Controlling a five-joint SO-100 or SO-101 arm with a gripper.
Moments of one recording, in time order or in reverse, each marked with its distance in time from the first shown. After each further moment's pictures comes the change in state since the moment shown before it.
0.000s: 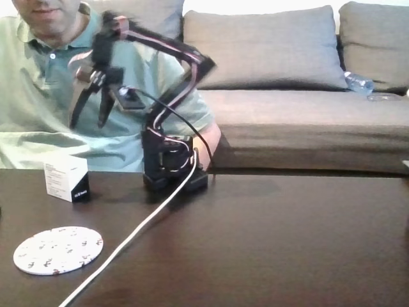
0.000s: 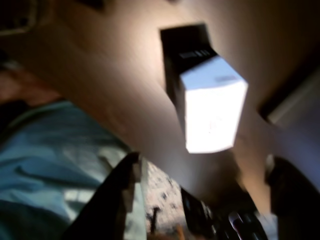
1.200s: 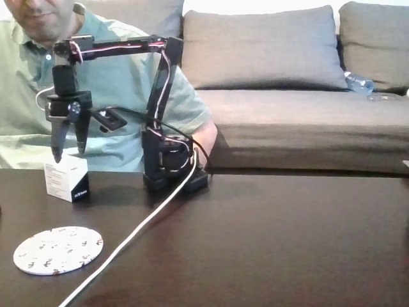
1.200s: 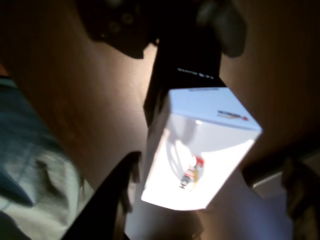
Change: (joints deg) arm -0.4 -24.3 -2.9 -12.7 -20.2
